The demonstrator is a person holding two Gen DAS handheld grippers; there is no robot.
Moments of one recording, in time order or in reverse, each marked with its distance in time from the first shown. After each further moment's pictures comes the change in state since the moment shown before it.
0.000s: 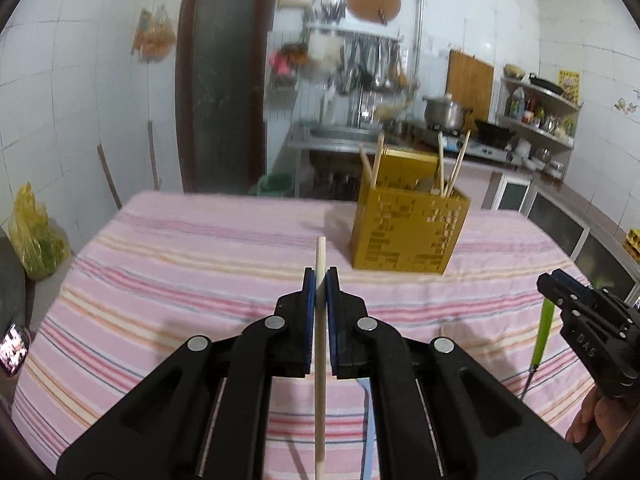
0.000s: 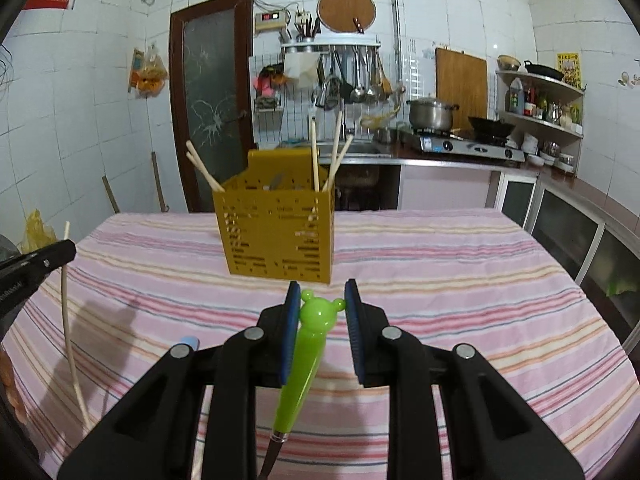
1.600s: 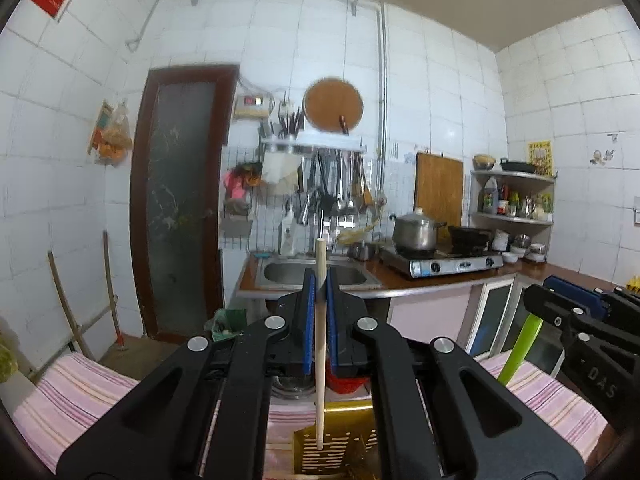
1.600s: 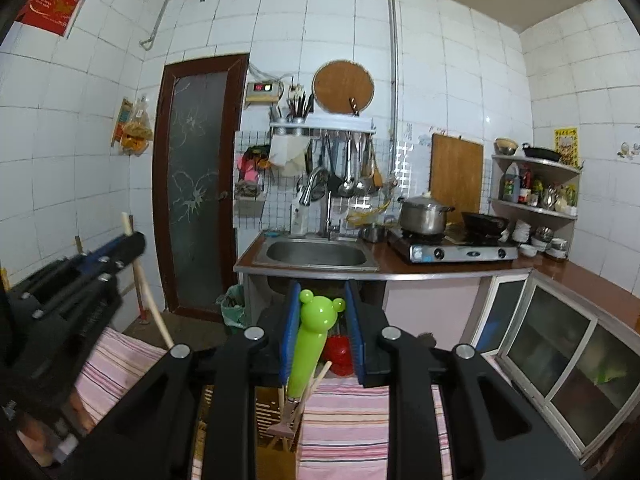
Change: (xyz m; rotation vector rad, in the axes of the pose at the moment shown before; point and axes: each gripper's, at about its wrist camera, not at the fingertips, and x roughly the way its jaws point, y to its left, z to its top) left arm 0.123 -0.080 0.187 0.043 -0.386 -0.108; right arm 0.077 0.000 0.198 -0.069 -0.251 -0.066
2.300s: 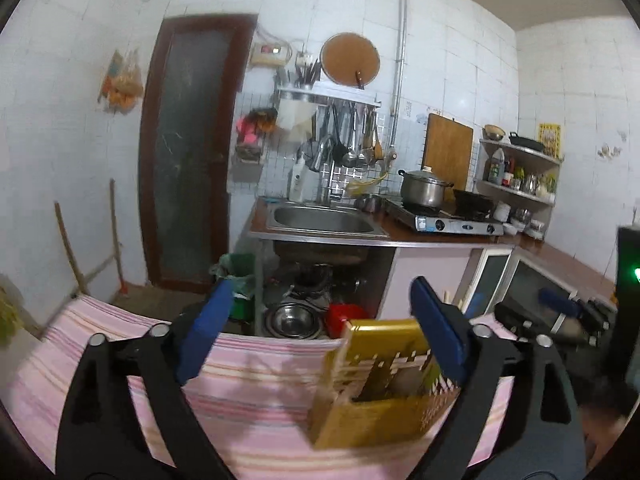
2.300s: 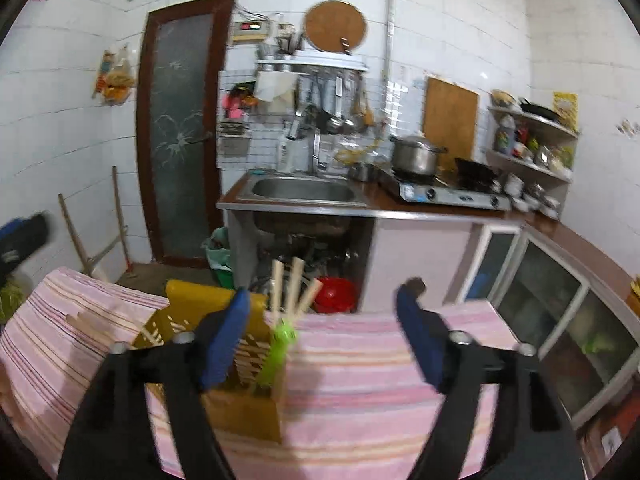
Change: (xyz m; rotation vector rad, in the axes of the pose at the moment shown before) left arm -0.058 0.052 -0.024 -0.043 0.162 0.014; right arm 0.021 -0.006 -0.054 0.016 0.208 -0.073
